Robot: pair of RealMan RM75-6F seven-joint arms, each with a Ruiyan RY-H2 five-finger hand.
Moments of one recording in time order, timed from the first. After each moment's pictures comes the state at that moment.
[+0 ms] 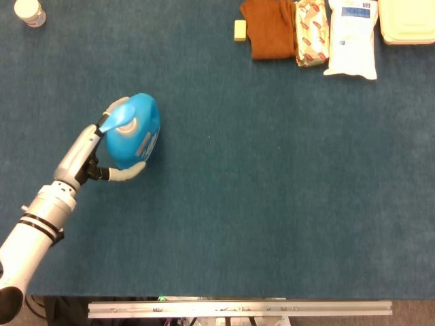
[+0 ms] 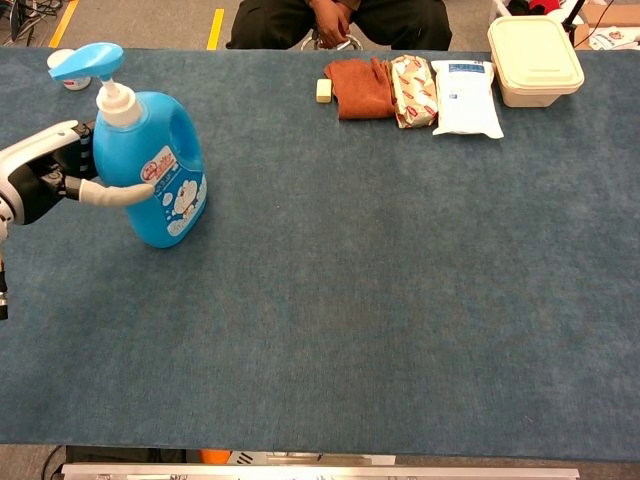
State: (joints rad) left arm -0.48 -1.21 -0.08 -1.86 1.21 0.97 -0.64; right arm 0.04 -0.85 0.08 -1.70 -1.47 1.47 0.34
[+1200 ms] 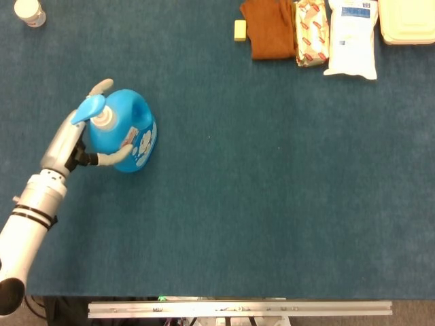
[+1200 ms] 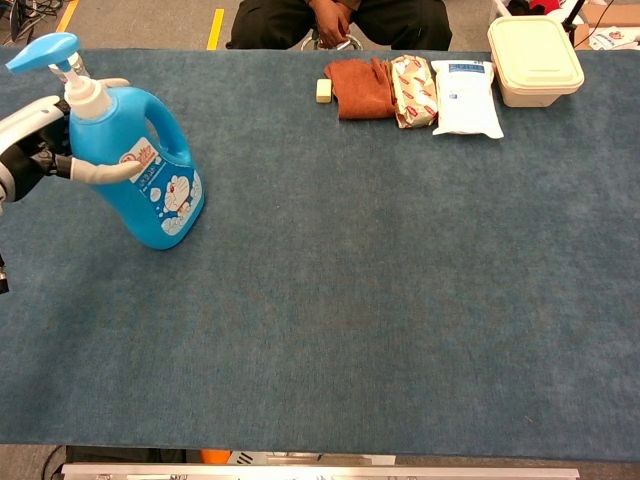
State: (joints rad) left arm -0.44 -1.24 -0.15 -1.80 1.18 1.01 -0.50; right arm 0.04 -0.84 0.08 -1.70 -1.47 1.46 0.34
